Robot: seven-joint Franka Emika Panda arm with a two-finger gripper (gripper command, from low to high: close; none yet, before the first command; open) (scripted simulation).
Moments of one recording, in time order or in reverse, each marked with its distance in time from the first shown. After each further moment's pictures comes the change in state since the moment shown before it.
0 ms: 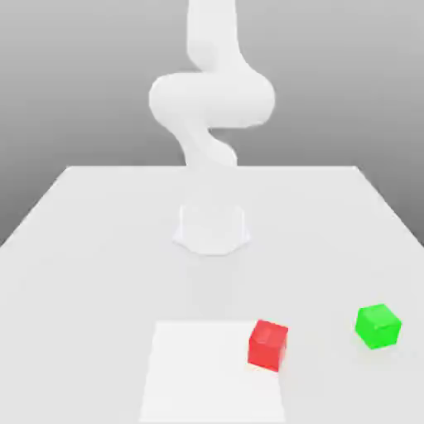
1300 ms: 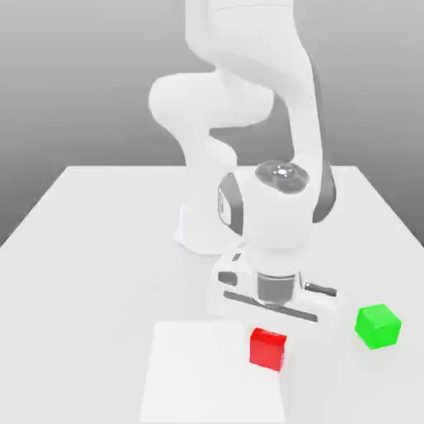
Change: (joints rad) arm 0.127 0.904 0.076 -0.377 -0.122 0.572 0.649
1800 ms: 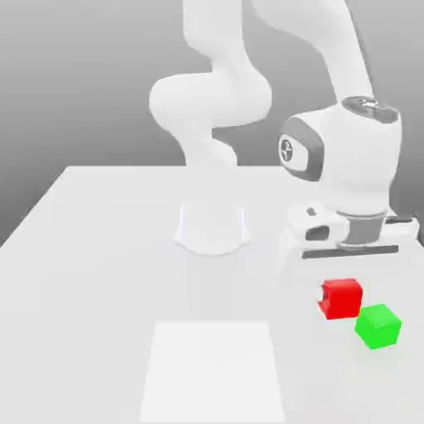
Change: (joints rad) arm 0.231 -0.179 0.164 0.060 0.065 -0.246 -0.447
